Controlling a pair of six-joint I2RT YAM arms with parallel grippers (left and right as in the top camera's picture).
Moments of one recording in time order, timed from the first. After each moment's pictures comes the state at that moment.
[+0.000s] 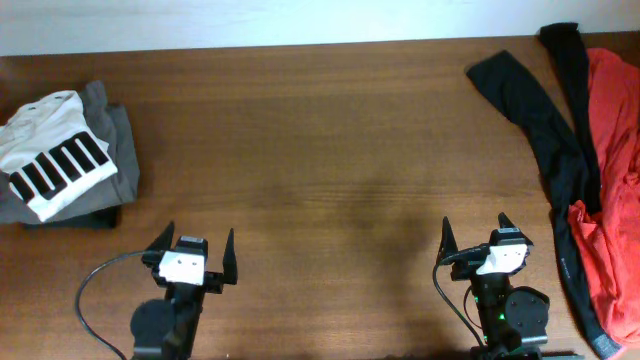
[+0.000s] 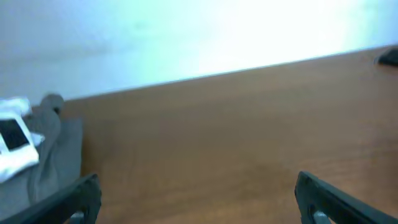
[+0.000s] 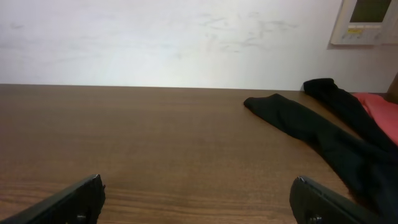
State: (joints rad) left arm -0.08 0.14 0.11 -0.11 0.04 0.11; right arm 0.05 0.01 0.01 -0.08 0.01 0.00
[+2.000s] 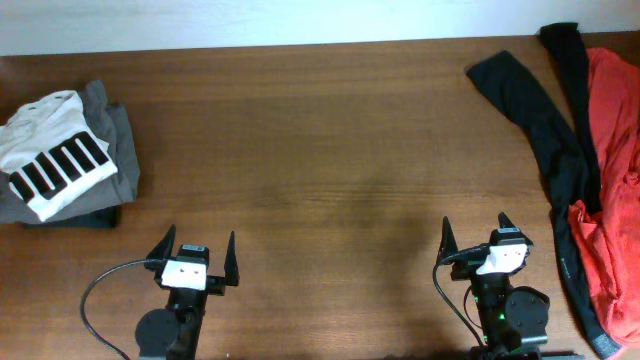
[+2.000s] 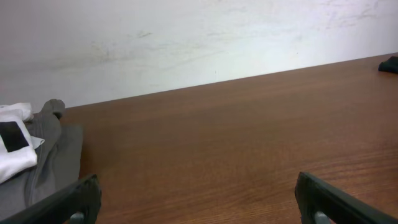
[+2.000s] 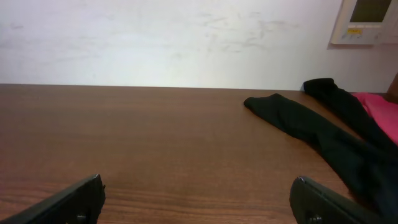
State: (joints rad) left arm -0.08 0.02 0.02 -0.08 0.04 0.11; right arm 0.05 0.01 0.01 -0.08 0.01 0.00
